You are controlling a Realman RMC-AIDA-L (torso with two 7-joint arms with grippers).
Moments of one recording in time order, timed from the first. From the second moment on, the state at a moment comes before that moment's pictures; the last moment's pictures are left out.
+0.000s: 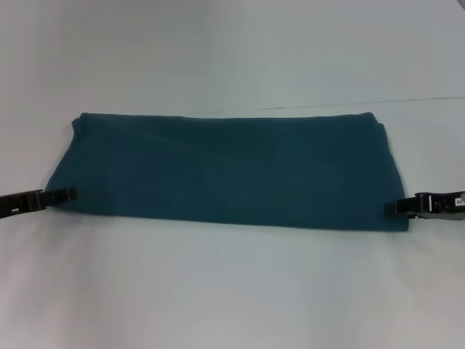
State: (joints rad) left arm -0.56 -2.09 0.61 0.79 2.31 1.02 -2.11; right arm 0.60 1.93 -0.67 -0.60 -2.35 -1.20 2.28
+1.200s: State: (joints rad) left arm -0.59 -2.10 0.61 0.72 2.36 0.94 -2.14; right arm 0.60 1.94 -0.67 -0.61 -2.34 -1.20 2.24
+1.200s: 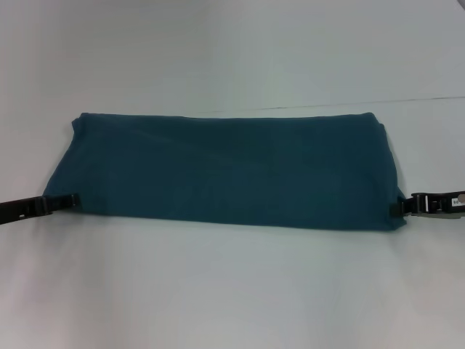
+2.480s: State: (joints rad) left arm -0.61 -2.10 0.63 0.69 2.36 0.85 -2.14; right arm 0.60 1.94 -0.66 -0.61 -2.34 -1.20 2.23
